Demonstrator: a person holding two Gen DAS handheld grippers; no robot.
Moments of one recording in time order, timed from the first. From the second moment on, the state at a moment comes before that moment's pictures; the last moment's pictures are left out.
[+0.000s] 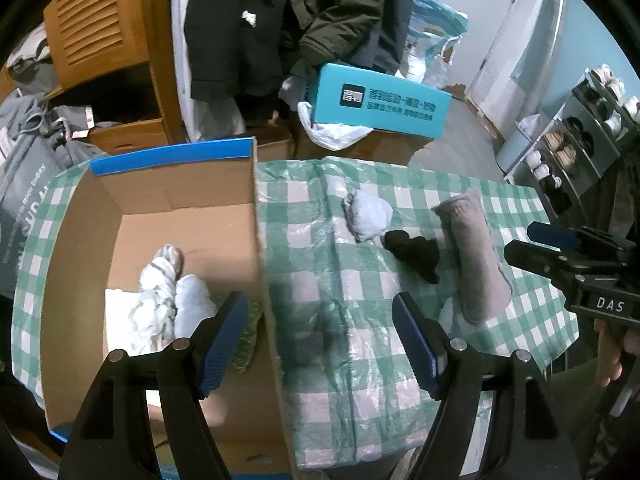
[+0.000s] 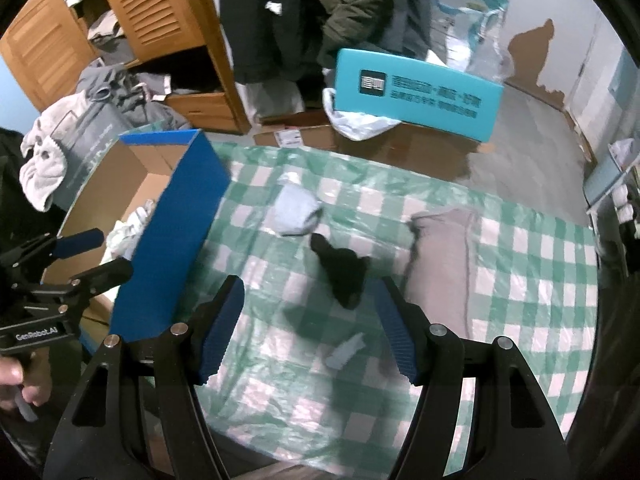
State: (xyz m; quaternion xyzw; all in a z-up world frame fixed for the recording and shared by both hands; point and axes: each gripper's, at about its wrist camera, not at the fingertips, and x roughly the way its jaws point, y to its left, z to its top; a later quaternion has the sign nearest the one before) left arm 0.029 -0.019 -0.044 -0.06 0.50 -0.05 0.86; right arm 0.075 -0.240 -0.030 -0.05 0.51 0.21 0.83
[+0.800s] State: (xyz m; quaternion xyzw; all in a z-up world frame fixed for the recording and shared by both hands) left arm 0.055 -0.064 -0.067 -0.04 0.54 -0.08 0.84; right arm 0.092 -0.309 -0.070 -0.03 0.54 0.13 0.83
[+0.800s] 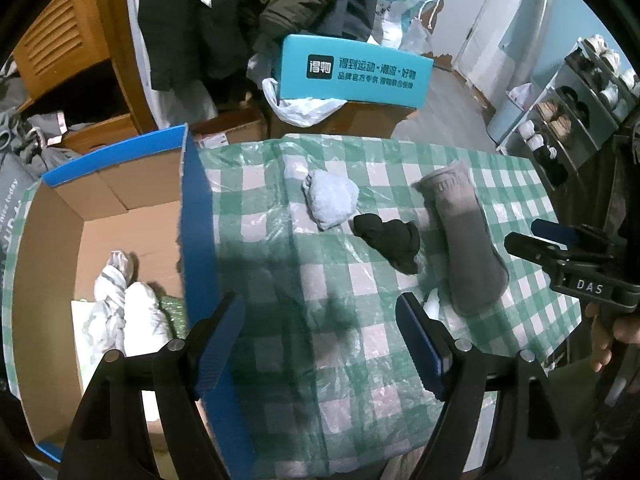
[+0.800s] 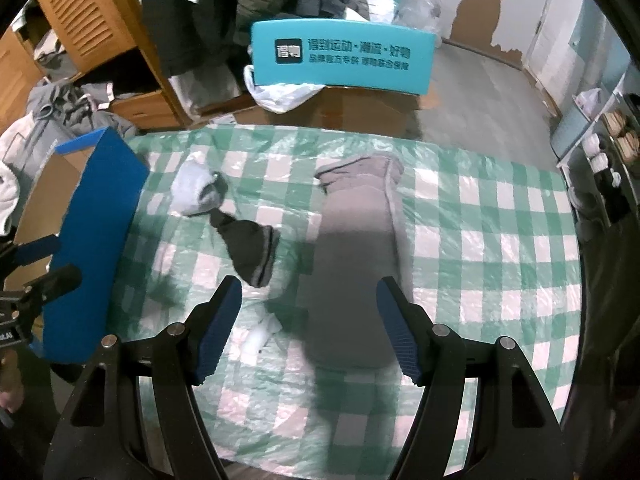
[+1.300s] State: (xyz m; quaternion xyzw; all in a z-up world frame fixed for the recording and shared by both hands) left arm 0.096 -0.074 -0.087 -0.07 0.56 -0.08 0.82; right arm 0.127 -0.313 -0.098 -0.04 0.57 0.10 0.82
